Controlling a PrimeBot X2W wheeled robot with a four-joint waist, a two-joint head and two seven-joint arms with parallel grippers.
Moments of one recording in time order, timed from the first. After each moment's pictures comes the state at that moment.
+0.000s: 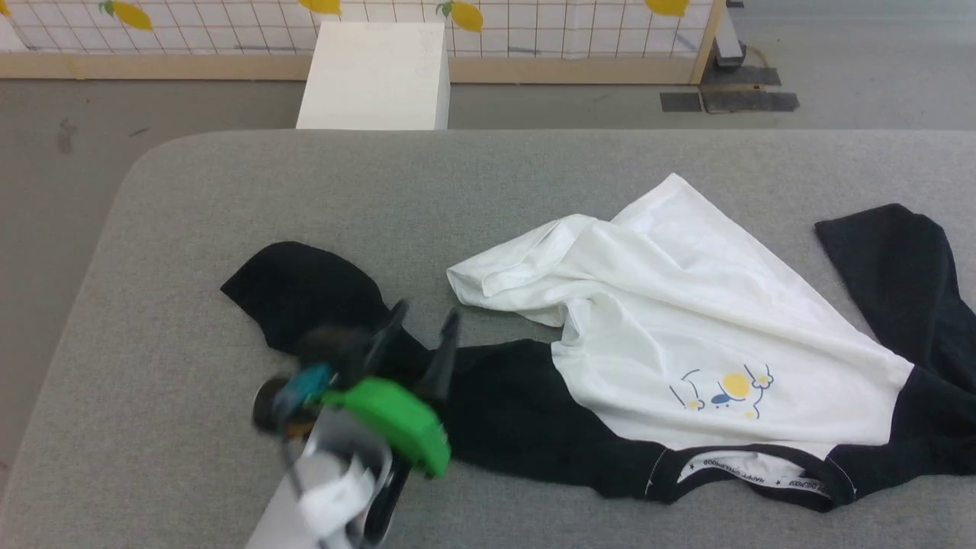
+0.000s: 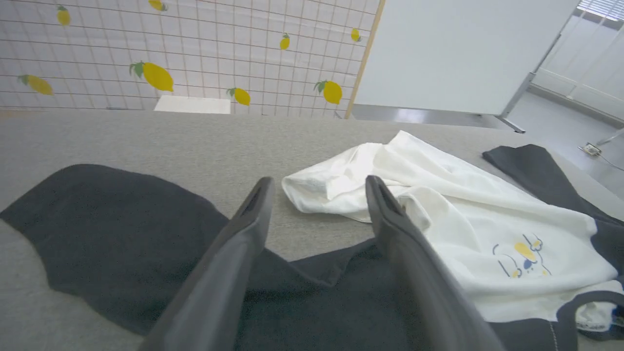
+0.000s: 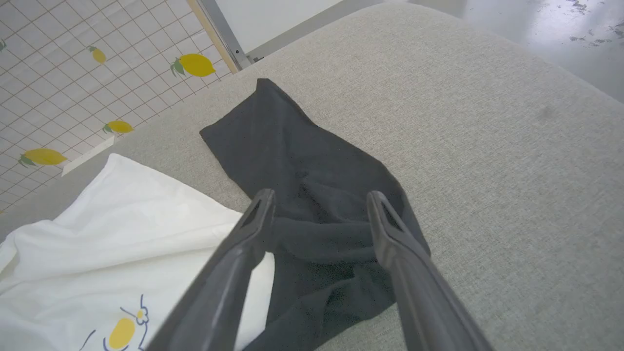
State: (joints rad) left arm -0.18 0.05 -0.25 0.16 -0.30 -0.11 -0.04; right arm -0.15 -0.05 -0.67 0.12 0.24 0.13 0.40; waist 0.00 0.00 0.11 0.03
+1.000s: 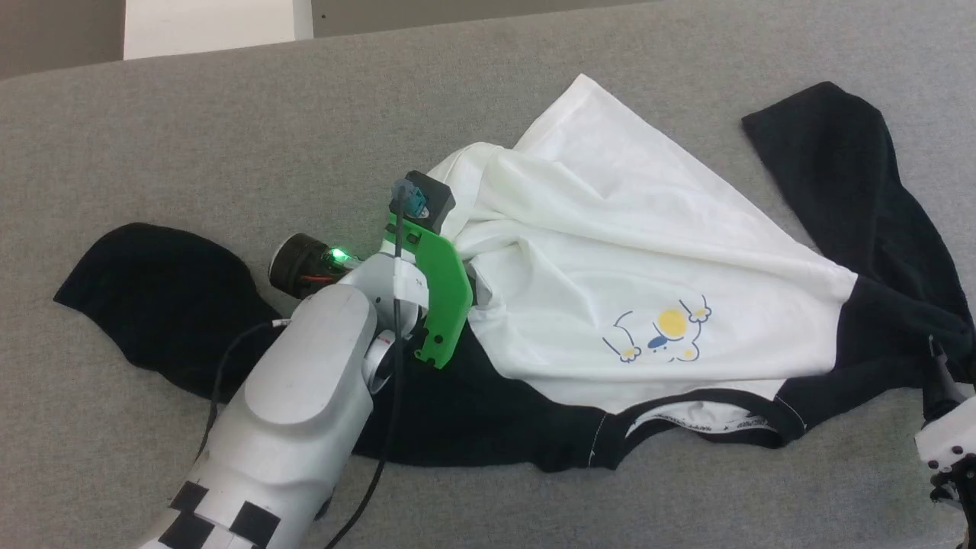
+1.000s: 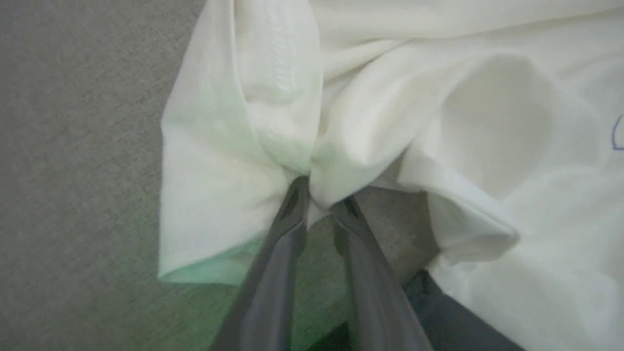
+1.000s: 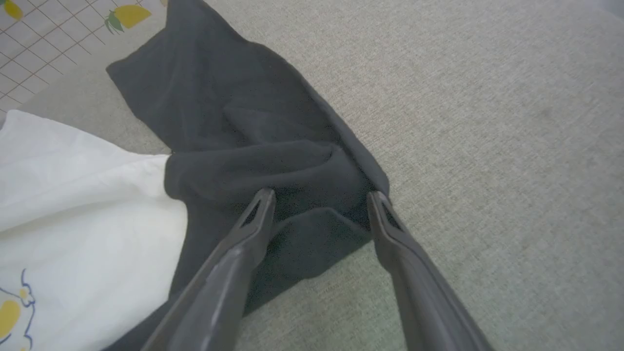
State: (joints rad) left arm -0.72 0.14 -0.56 0.55 -0.37 -0.12 0.55; right arm -0.17 -0.05 -0.52 0.20 0.32 0.13 0.29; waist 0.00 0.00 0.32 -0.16
